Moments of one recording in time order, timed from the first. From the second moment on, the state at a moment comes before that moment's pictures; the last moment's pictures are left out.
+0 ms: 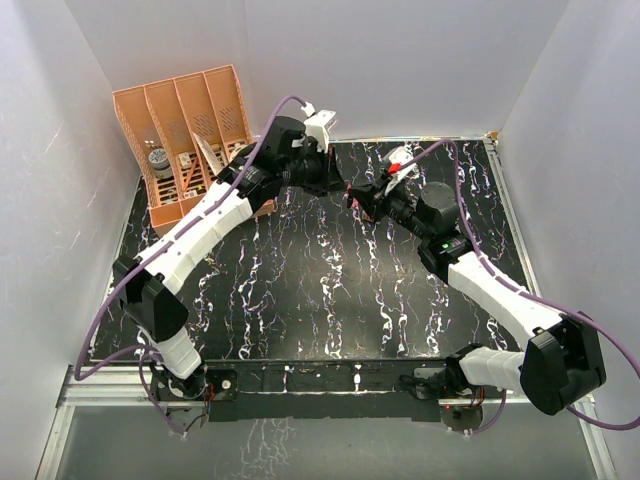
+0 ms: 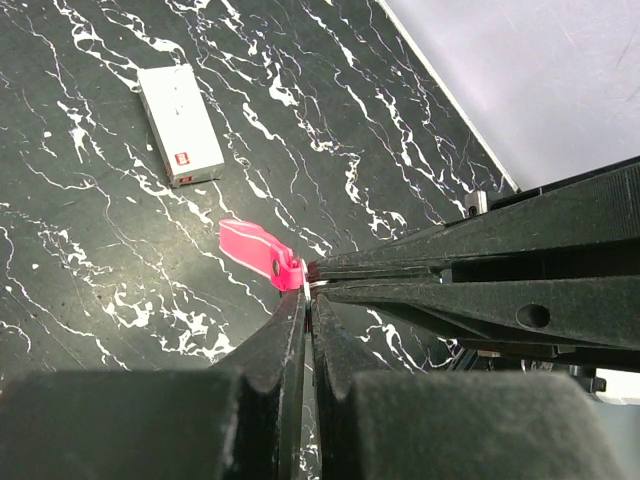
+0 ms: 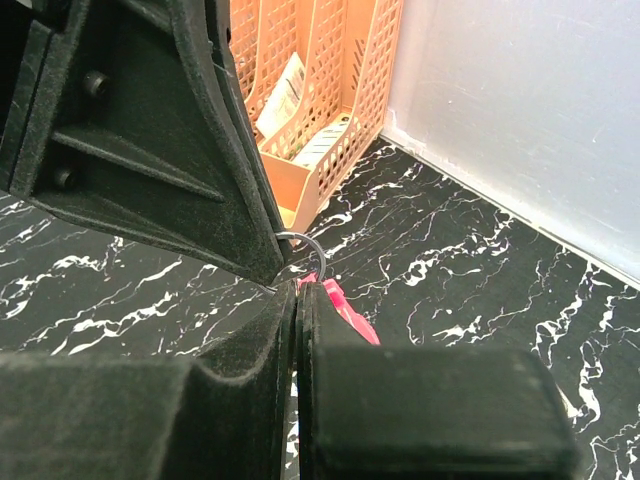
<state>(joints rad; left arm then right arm) -0.66 1.69 1.74 -0.55 0.32 -0.32 0.44 1.20 0.84 0.41 -0.36 0.01</state>
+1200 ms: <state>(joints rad) -0.67 1.82 1.96 -0.85 0.39 -0.25 0.44 1.11 0.81 0.36 -0.28 -0.10</state>
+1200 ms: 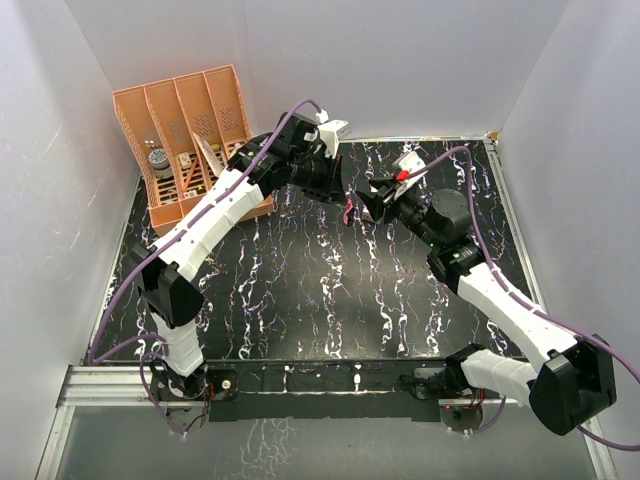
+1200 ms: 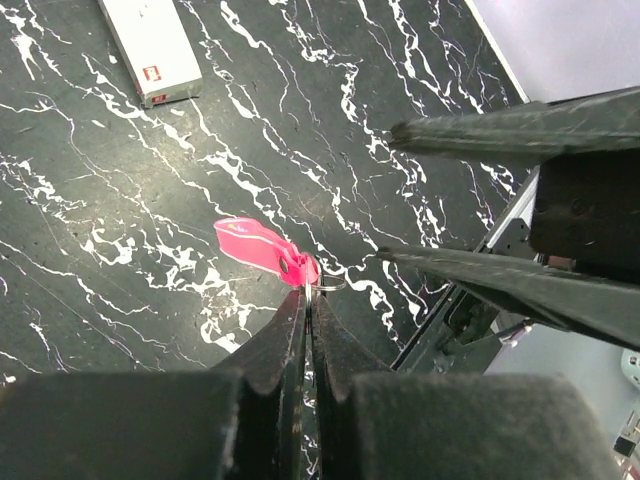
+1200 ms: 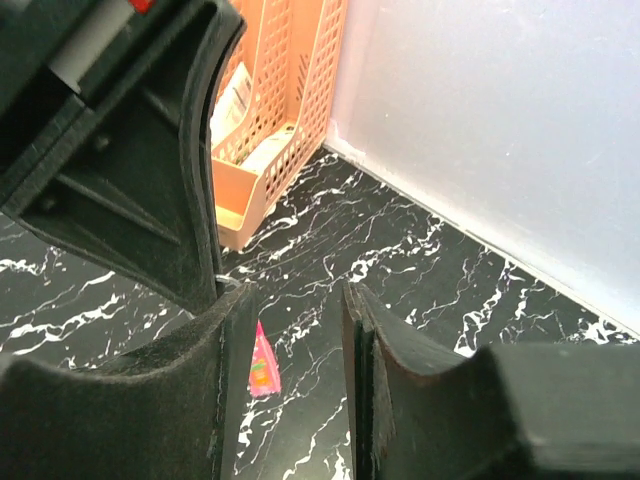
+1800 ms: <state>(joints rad) -0.67 1.82 1.97 -0.92 0.46 -0.11 0.44 1.10 0.83 0.28 -0.36 -0.10</state>
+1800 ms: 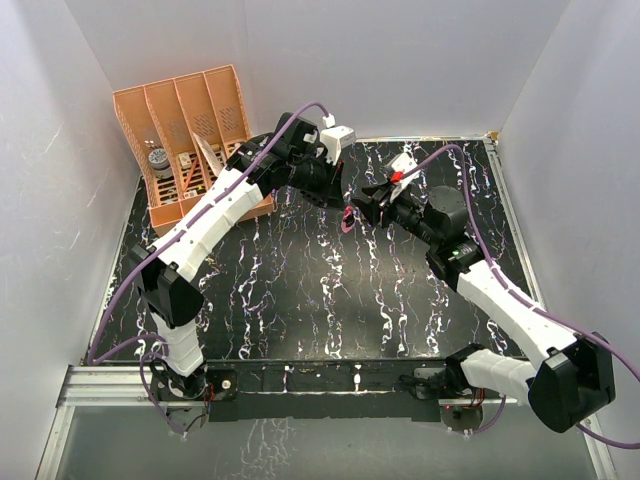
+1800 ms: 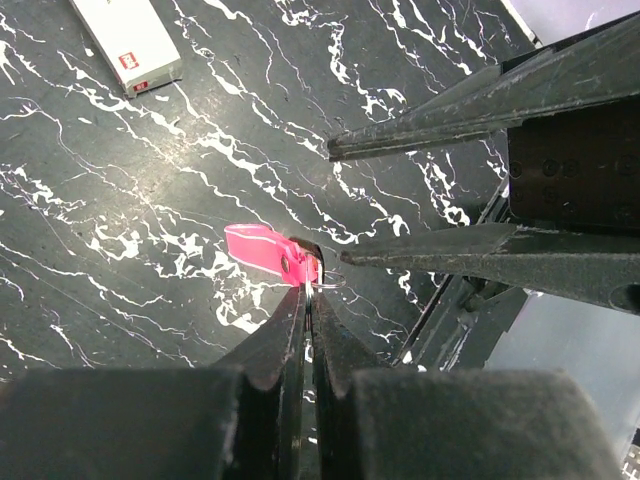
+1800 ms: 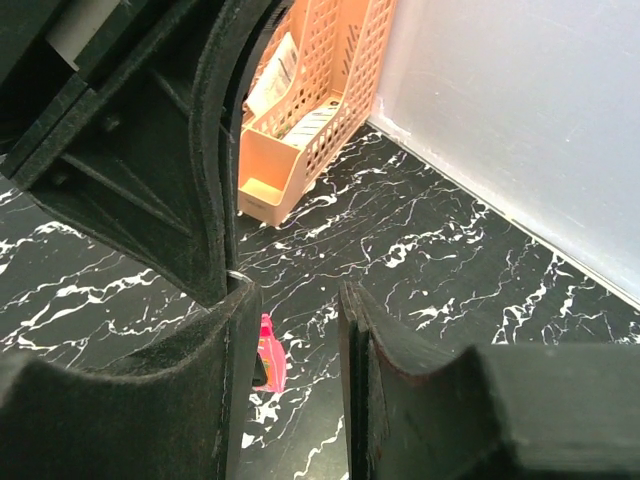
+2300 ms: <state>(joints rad) -0.67 1.82 1.97 -0.93 0.46 -0.08 0.44 1.16 0.86 0.24 -0.44 -0.10</state>
